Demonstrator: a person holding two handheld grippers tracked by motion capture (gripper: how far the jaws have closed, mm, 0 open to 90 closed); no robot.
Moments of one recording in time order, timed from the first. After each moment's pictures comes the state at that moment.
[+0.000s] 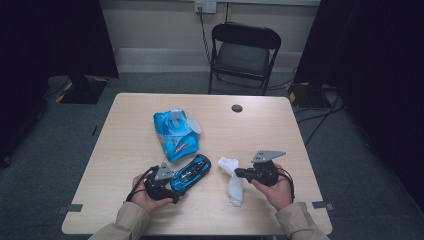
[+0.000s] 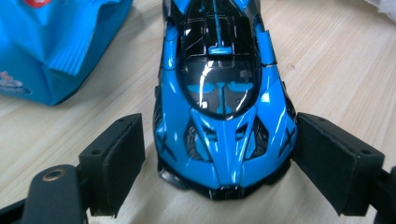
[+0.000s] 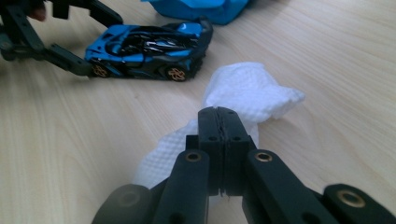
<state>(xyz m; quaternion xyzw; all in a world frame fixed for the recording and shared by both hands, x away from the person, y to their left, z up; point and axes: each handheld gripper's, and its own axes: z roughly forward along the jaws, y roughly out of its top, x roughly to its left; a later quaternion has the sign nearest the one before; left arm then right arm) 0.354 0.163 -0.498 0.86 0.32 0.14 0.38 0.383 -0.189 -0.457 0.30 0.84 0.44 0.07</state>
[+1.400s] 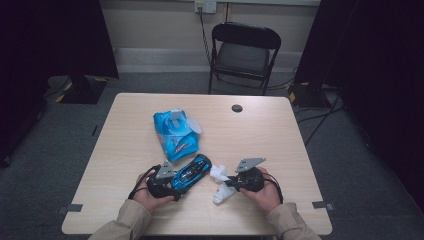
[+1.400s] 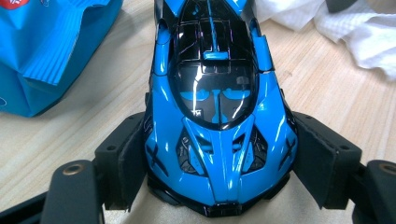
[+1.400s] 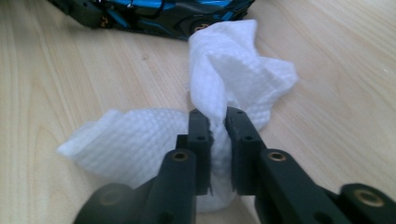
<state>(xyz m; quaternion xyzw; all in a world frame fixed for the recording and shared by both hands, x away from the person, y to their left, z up) 0.361 0.162 -0.504 0.86 0.31 0.12 0.40 0.384 -0.159 -0.492 0.26 0.88 0.39 0.07</state>
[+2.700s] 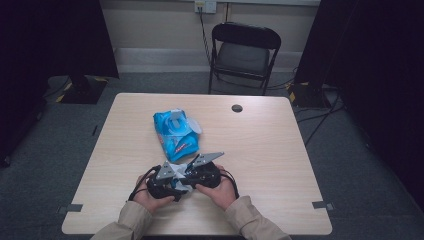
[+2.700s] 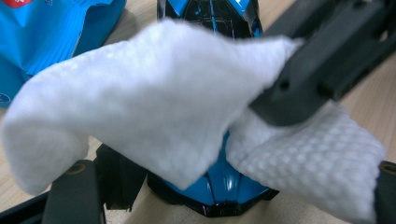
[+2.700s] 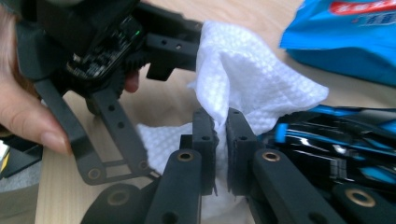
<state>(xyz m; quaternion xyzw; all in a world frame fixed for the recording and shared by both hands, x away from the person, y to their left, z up) 0.359 0.161 -0.504 0.85 0.32 0.13 0.39 0.386 -0.032 -0.482 0.25 0.85 0.47 -0.02</state>
